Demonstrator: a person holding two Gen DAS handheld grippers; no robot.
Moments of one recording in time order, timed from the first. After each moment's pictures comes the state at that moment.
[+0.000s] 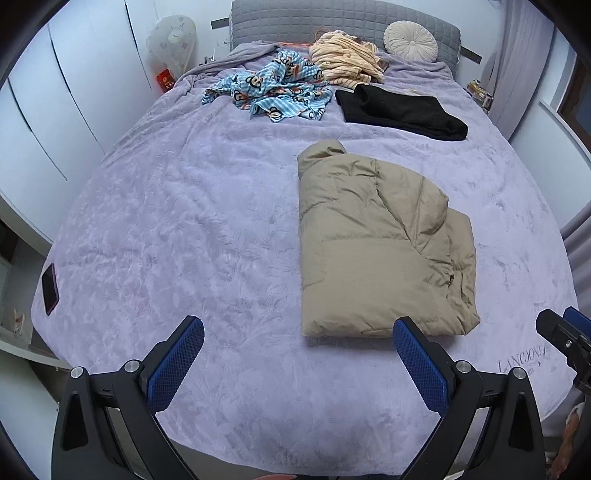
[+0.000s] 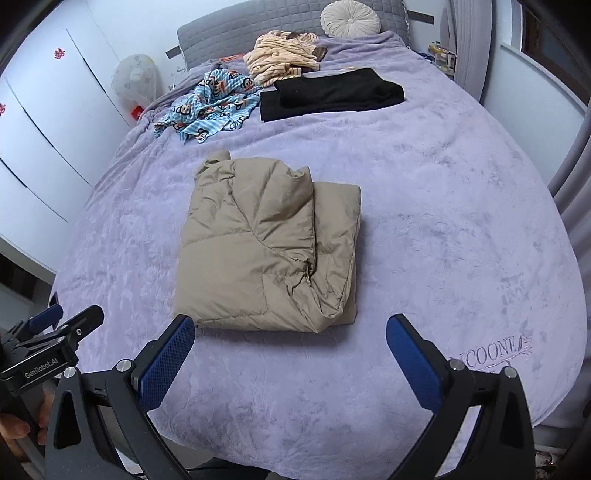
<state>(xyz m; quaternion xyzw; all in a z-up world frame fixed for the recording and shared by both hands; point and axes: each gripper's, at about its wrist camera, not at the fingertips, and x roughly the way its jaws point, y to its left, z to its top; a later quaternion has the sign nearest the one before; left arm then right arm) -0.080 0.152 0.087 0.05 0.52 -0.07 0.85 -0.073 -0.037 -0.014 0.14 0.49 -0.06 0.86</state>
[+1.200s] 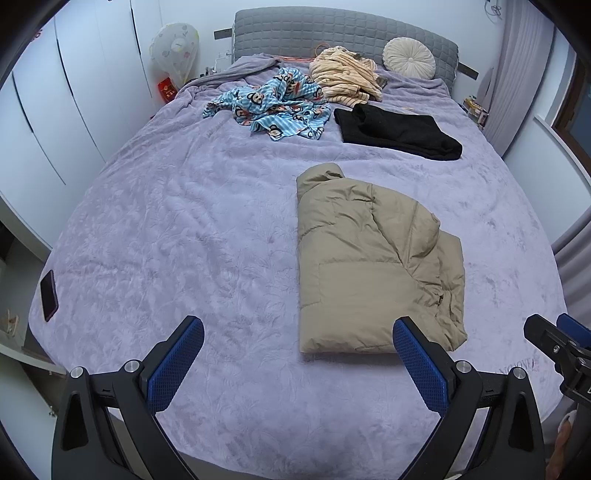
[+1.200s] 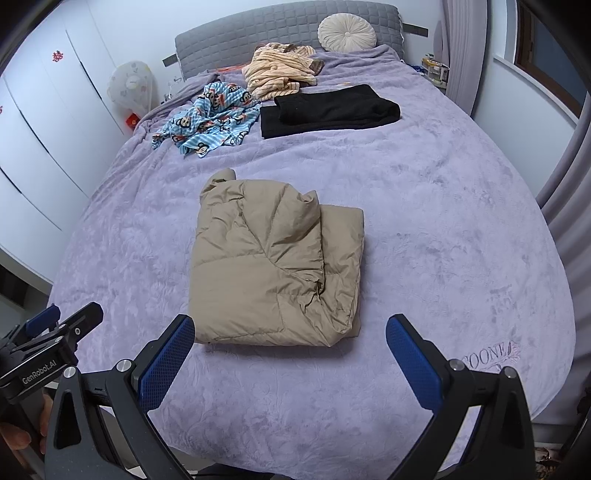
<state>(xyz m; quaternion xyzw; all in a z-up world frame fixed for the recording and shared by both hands) -0.081 0.158 0.111 0.03 0.50 -0.07 0.86 -0.068 -0.014 0.020 0.13 0.47 -0.08 0.87</state>
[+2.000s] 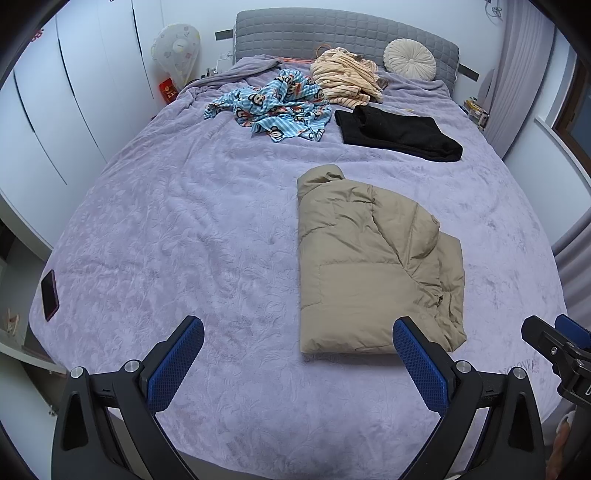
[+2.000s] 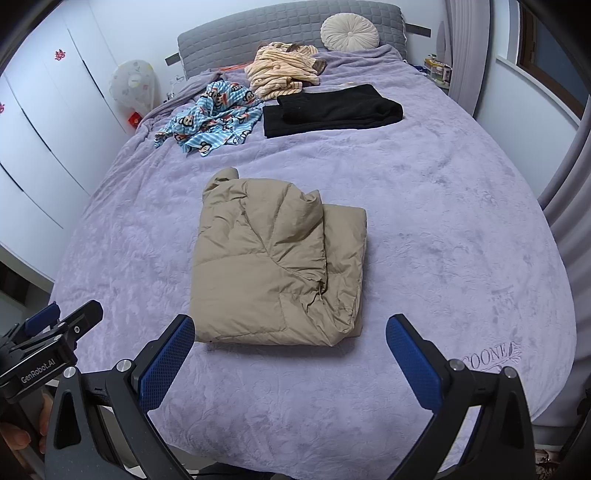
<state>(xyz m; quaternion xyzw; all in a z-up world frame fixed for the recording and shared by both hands) -0.081 0.159 0.111 0.03 0.50 -0.07 0.86 -0.067 -0.013 0.021 0.13 0.47 -0.08 0.87</state>
